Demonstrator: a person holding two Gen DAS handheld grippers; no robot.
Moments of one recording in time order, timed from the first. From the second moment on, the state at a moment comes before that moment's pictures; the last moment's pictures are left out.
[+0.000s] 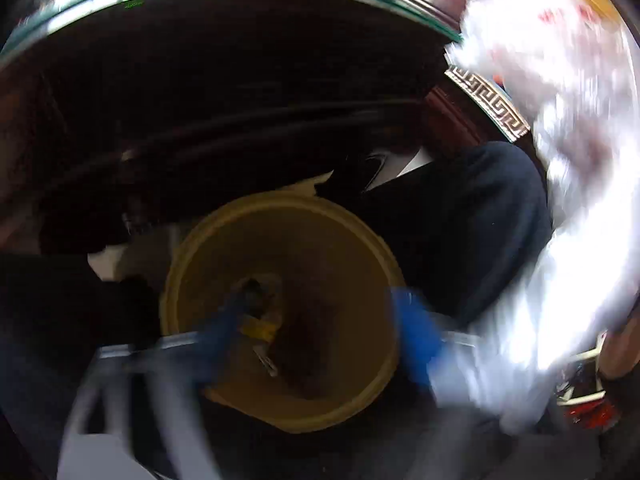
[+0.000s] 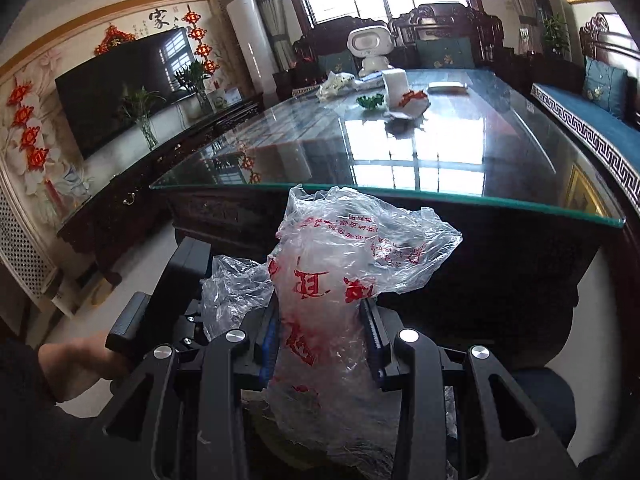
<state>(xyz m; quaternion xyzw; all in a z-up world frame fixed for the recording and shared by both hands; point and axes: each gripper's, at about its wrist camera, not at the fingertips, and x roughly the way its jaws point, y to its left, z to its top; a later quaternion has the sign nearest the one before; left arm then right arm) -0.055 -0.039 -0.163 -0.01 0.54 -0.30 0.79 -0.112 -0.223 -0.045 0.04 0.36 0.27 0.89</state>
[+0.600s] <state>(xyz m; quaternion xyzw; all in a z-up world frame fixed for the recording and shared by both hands) -0.098 -0.009 -0.112 0.08 0.46 -0.28 0.84 -0.108 -0.181 -0.111 -0.02 0.45 0.28 0.85</state>
